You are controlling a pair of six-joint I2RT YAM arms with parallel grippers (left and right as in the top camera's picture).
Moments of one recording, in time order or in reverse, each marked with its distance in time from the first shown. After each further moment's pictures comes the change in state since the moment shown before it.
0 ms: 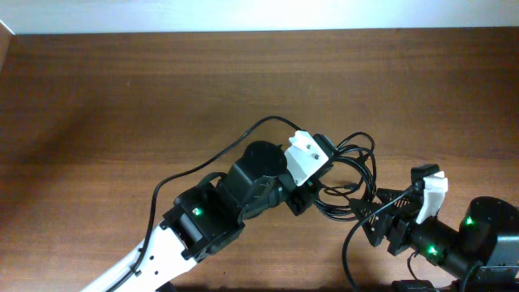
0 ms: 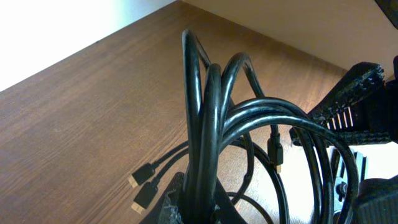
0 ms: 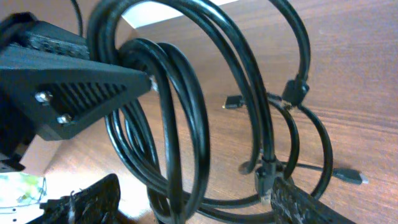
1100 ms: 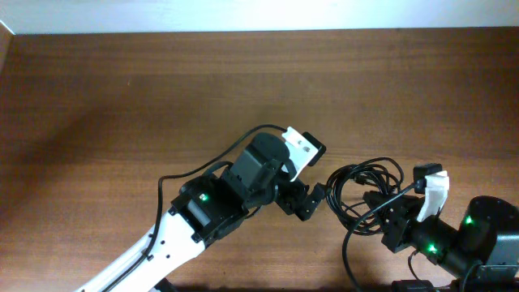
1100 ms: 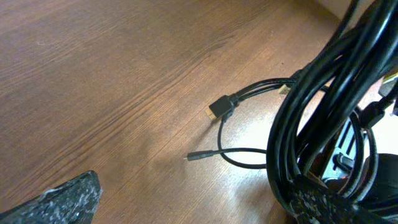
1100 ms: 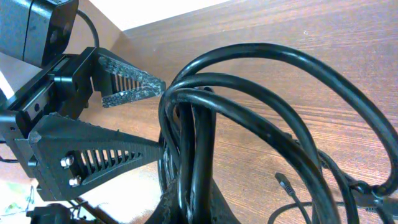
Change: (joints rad) left arm 0.063 0.063 0.001 -0.179 0.048 -0.111; right arm 0.000 0.003 0.000 -0.004 0.054 0.003
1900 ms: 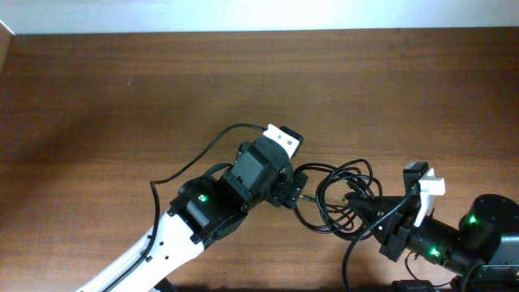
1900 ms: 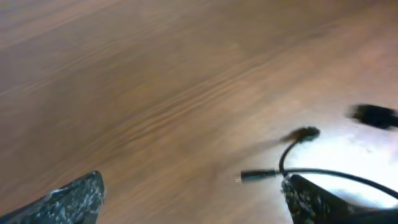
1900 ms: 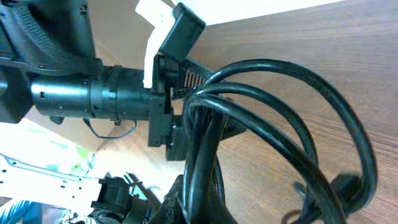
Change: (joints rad) left arm 0.000 -0.005 0.002 -0.124 -0.324 -0.069; right arm 0.000 0.006 -0.002 0.098 -0.284 0.000
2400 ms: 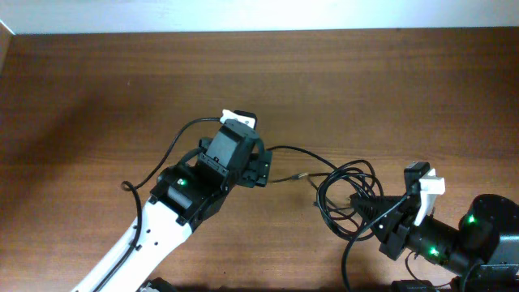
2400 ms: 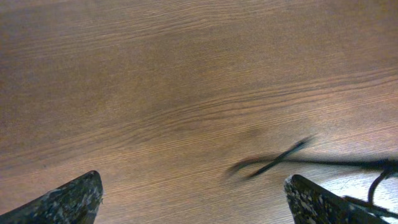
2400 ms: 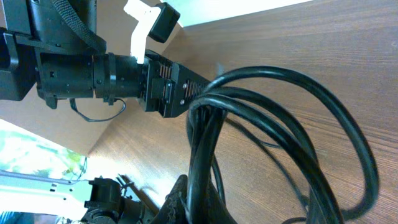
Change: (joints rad) left arm 0.187 -0.001 0.000 -0.112 -0.094 -0.109; right arm 0.000 0.000 0.000 -0.023 0.047 0.000
